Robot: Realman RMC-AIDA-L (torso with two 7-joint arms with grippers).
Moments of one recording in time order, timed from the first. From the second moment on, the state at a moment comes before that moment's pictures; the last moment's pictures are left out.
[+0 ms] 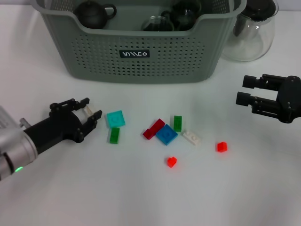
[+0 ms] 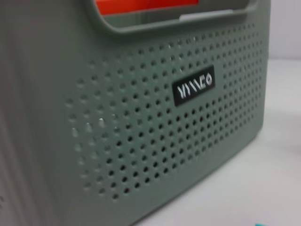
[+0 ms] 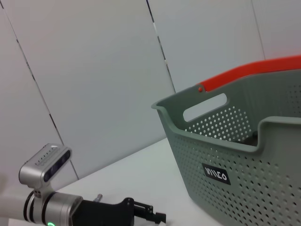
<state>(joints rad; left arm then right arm) -0.38 -2.17 0.18 0.32 2.11 1.25 -0.56 0.42 2.07 -0.58 -0.70 -1.97 -1.74 1.39</state>
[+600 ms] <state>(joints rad) -0.36 -2.14 0.20 0.56 2.20 1.66 -1.18 0.42 2.07 -0.57 -0.70 -1.97 -1.74 1.40</state>
